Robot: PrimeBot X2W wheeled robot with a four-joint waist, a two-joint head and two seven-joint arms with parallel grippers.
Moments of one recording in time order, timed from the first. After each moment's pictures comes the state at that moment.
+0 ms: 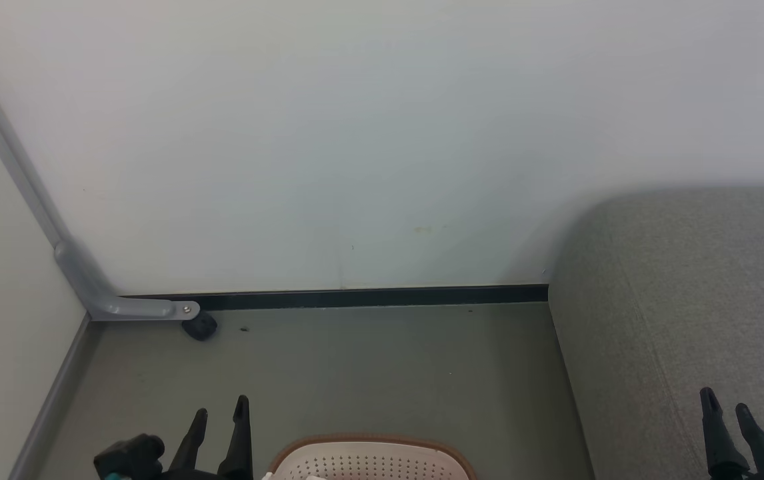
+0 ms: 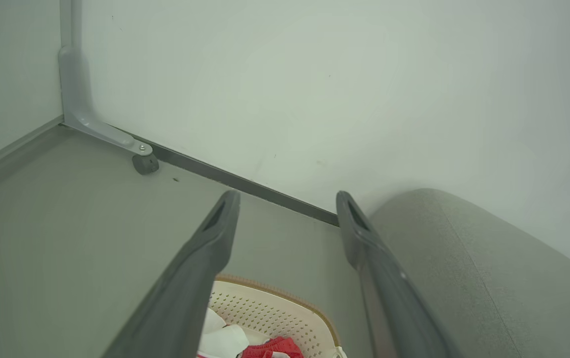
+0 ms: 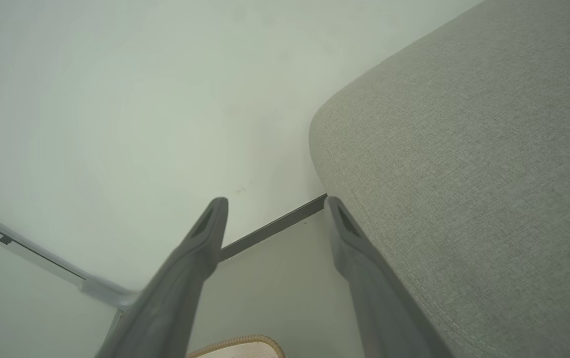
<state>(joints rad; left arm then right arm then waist) -0.12 0.09 -0.23 0.36 -0.77 0.04 -0.13 -0.05 -0.29 0.09 0.33 0.86 0.07 -0.12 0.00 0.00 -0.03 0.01</state>
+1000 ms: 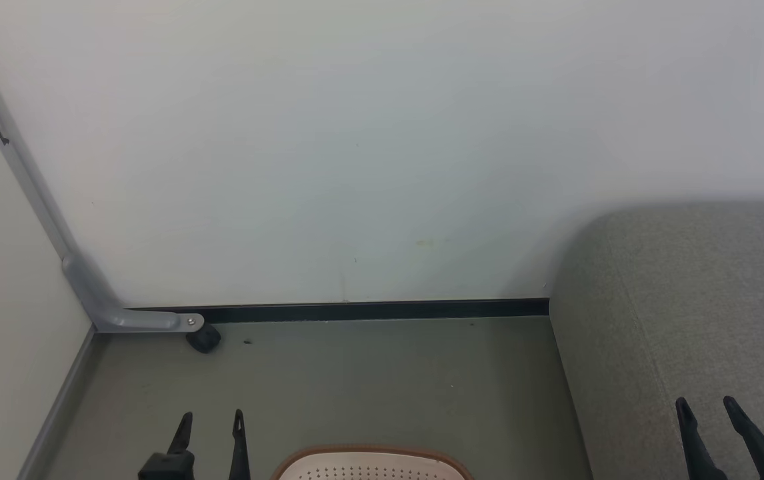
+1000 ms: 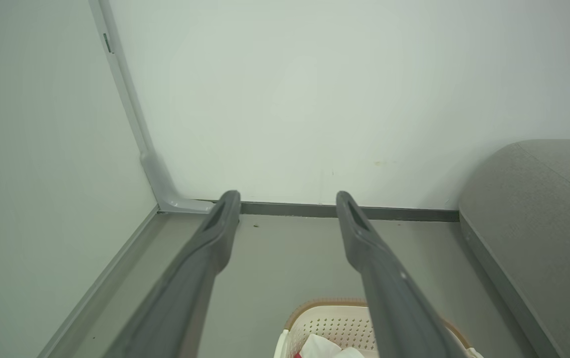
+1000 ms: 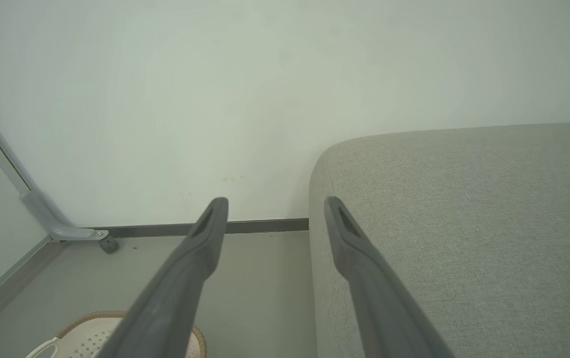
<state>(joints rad) -0.12 0.06 -0.18 0.47 -0.29 0.12 -0.23 -0.05 -0.37 0.21 0.34 0.50 0.04 -0.23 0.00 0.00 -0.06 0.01</state>
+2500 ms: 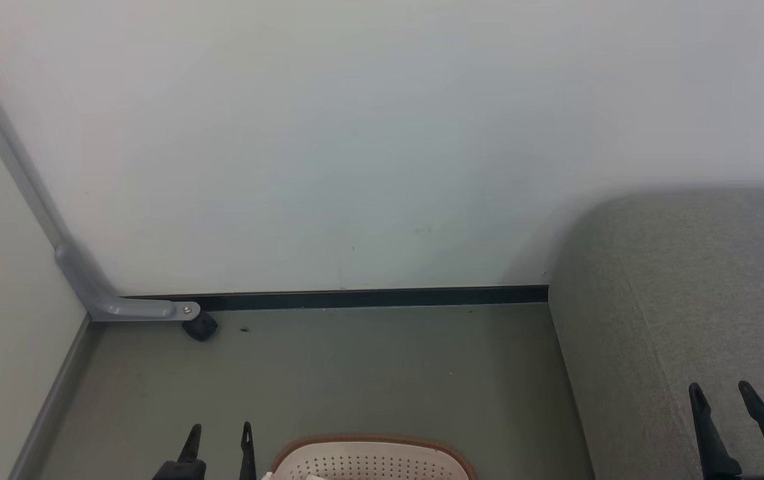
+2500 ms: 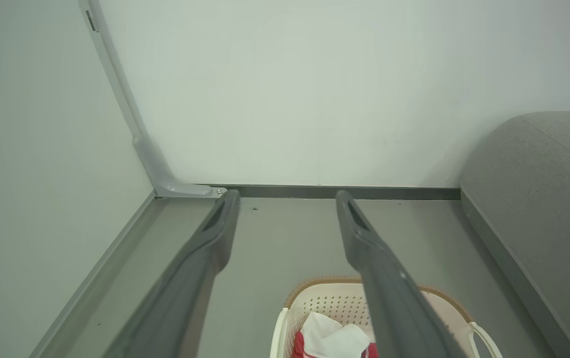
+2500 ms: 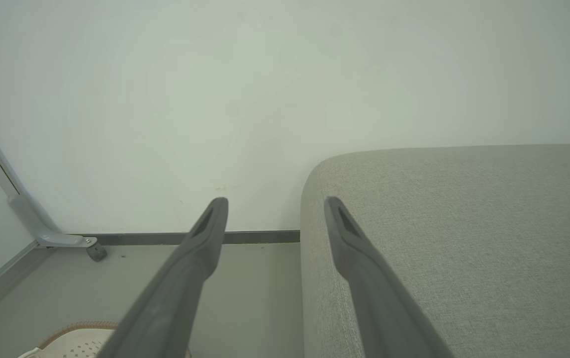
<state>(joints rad) -0.12 0.05 -0.20 0.52 -0.26 0.12 -0.25 -0.03 -0.37 0.16 0.28 0.45 0.04 -0.25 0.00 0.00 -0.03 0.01</state>
